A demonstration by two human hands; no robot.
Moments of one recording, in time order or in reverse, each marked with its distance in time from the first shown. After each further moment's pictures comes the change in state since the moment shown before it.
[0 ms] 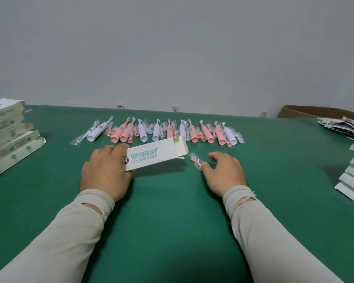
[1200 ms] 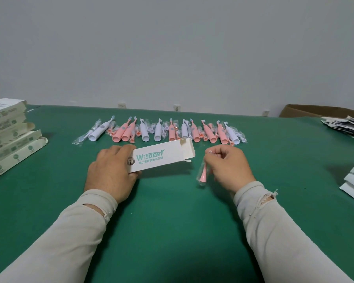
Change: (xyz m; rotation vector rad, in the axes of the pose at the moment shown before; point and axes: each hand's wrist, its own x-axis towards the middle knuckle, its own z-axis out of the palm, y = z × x) left_hand -0.001 0.002 0.001 -0.045 -0.018 0.040; right_hand -0.006 -0.018 -0.017 0.699 -0.027 0.019
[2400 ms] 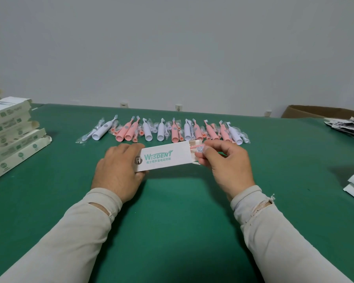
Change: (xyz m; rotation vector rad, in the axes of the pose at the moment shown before) left_hand 0.001 -0.001 0.002 -0.027 0.017 0.079; right_hand -0.014 -0.013 0.017 0.339 0.054 -0.057
